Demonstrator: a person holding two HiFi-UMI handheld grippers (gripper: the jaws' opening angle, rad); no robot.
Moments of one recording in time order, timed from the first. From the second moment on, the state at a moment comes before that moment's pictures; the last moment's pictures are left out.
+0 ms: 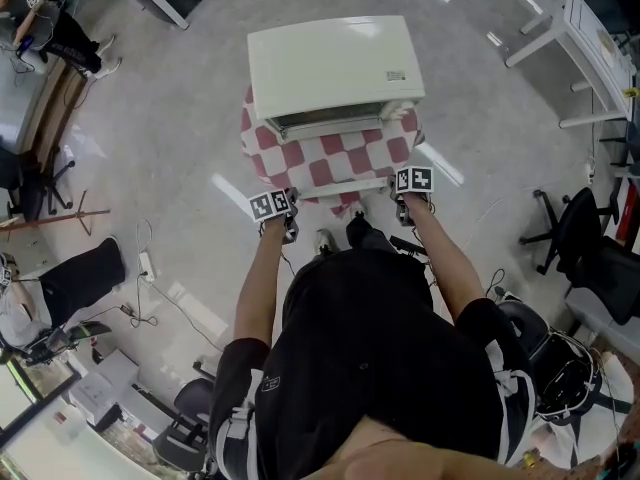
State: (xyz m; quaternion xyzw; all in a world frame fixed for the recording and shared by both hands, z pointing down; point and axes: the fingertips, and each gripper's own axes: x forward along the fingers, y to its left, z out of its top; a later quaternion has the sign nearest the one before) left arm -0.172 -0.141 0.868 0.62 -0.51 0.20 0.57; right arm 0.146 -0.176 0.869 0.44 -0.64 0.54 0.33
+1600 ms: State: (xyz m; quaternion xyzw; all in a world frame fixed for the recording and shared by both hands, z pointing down) left arm -0.170 -0.214 0.588 0.77 -0.60 0.03 0.22; right arm 0.083 -0.239 0.584 0.51 -0.83 0.19 0.15
